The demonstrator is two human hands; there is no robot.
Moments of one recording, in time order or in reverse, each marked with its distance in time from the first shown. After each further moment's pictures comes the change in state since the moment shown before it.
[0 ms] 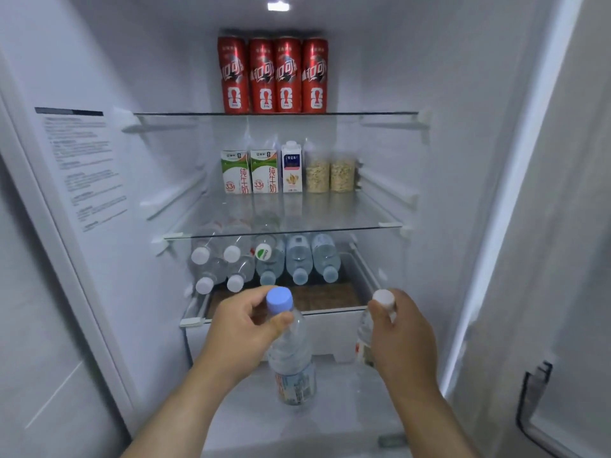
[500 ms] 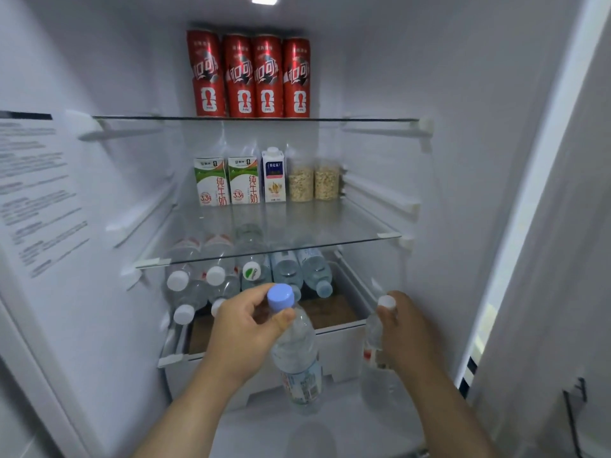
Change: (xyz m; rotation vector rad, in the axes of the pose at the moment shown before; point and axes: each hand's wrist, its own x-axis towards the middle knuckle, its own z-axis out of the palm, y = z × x) left_hand 0.055 -0.026 -0.007 -0.074 -0.060 0.084; right_hand 0.042 0.007 0.019 -0.131 -0.055 0.084
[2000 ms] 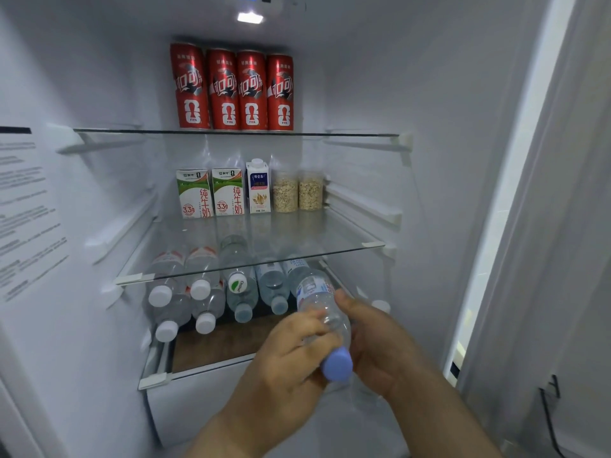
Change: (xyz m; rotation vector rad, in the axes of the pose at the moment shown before) left_hand -0.015 -0.002 0.041 0.189 -0.052 0.865; right_hand -0.017 -0.056 -0.003 1.039 -0.596 0.396
